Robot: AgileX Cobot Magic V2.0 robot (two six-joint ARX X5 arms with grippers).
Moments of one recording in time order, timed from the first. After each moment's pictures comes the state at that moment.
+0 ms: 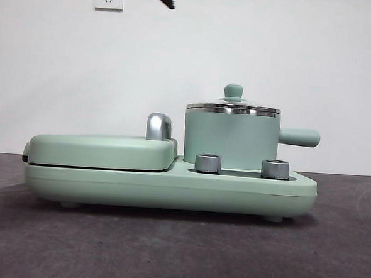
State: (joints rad) left arm -0.66 1.80 2.15 -1.17 0.11 -0.01; right arm 0.56 0.56 0.87 -0.87 -0.06 0.27
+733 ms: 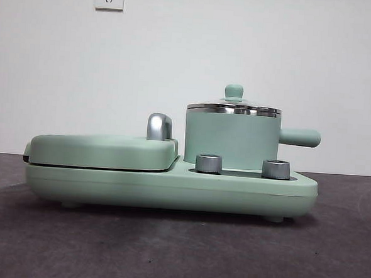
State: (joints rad) left arm -0.66 0.78 0.95 -0.74 0.11 -0.20; right arm 0.56 0.56 0.87 -0.87 -0.16 0.24
